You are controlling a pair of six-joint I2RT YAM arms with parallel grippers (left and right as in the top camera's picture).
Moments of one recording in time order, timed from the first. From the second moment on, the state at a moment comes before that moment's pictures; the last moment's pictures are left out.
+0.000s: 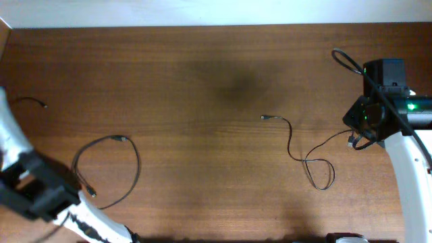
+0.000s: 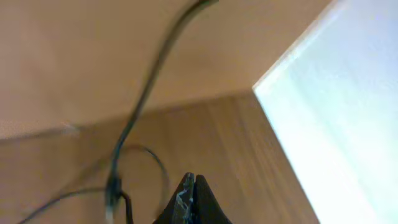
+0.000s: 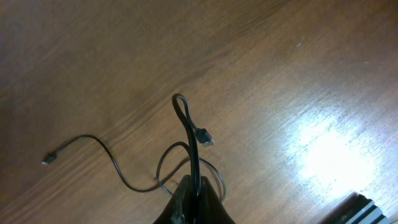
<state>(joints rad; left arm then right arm) 0.62 2.07 2.08 -0.66 -0.23 -0.56 -0.01 1.38 1.44 -1.30 0.29 0.65</state>
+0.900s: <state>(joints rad) 0.71 2.23 2.08 -1.06 -0.29 -0.54 -0.01 1.38 1.44 -1.37 0.22 0.62</state>
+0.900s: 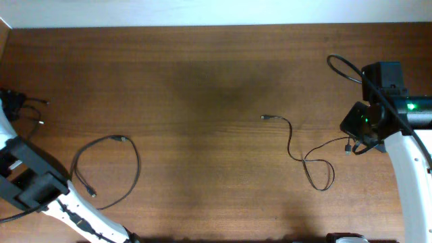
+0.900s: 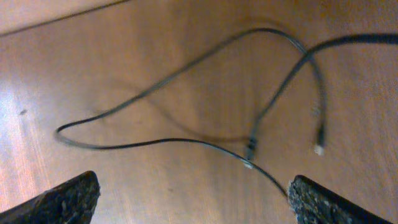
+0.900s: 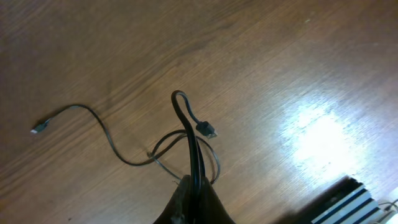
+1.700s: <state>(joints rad) 0.71 2.22 2.31 -1.30 0.72 -0.76 -0.01 1.38 1.39 -1.33 0.19 0.59</state>
